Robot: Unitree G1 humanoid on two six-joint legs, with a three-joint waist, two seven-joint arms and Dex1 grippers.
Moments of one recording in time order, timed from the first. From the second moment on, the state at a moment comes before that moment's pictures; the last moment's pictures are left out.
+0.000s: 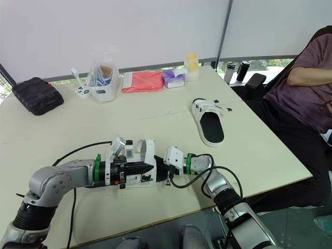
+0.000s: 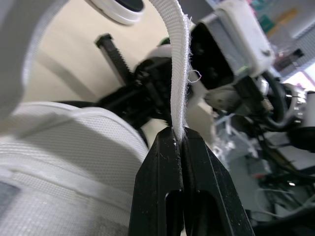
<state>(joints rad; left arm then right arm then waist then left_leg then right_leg) -0.28 0.55 -0.02 -0.31 -0.89 1.08 -0.76 -0.48 -0.29 0.40 0.52 0.06 -0.35 0.96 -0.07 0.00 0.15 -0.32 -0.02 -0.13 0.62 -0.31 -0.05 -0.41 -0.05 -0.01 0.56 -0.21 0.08</state>
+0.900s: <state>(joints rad) -0.20 0.61 -0.13 -0.39 -0.66 0.79 -0.83 -0.47 -0.29 0.40 0.52 0.06 -0.35 0.94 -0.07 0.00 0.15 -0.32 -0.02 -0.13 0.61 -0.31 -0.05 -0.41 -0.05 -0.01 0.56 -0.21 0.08</state>
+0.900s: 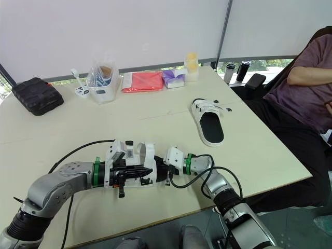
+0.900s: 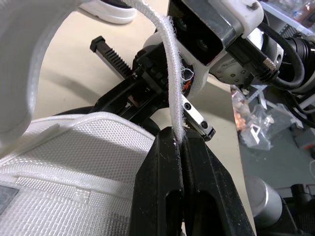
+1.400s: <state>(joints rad) -0.17 0.60 -0.14 -0.46 -0.65 0.85 -0.79 -0.48 -0.28 0.40 0.53 0.06 -0.35 0.94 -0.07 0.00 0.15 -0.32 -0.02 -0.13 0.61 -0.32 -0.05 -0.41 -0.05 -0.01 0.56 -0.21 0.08</state>
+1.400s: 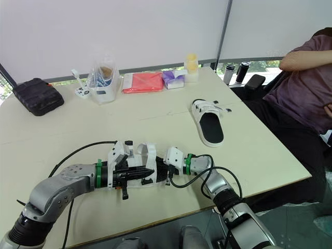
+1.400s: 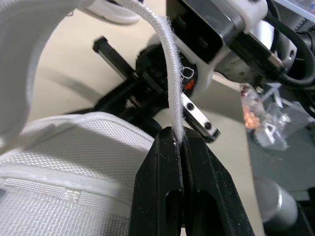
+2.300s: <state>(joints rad) -0.16 0.55 -0.04 -0.46 -0.73 0.94 -0.72 -0.49 -0.27 0.40 0.56 0.06 -0.36 0.94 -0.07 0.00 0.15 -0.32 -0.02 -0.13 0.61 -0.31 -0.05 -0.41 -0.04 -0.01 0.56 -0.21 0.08</state>
